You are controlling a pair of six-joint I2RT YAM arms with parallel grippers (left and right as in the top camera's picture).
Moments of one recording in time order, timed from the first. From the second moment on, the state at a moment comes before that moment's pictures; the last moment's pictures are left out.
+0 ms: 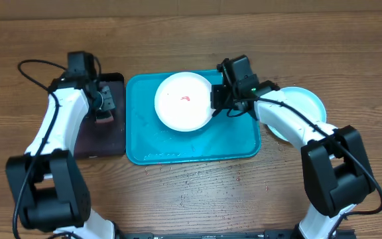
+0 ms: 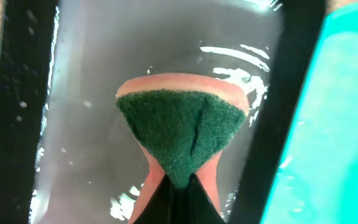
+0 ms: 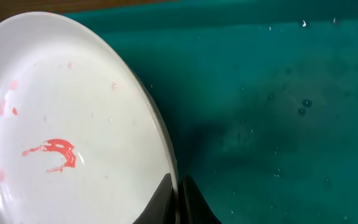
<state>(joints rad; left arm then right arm) 0.11 1.77 1.28 -0.77 -0.08 -0.20 0.44 1.89 1.27 -0.37 -0.18 0.41</state>
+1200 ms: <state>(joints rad) 0.41 1.35 0.87 -0.30 0.26 -0.08 0.48 1.91 1.27 -0.36 -0.07 0.51</state>
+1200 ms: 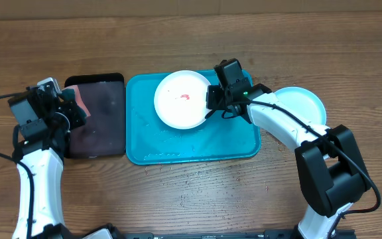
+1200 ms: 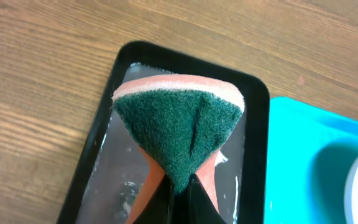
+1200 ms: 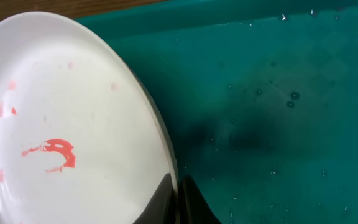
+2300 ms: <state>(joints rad) 0.41 1.37 0.86 -0.19 0.42 -0.08 0.48 1.91 1.27 -0.36 -0.07 0.51</state>
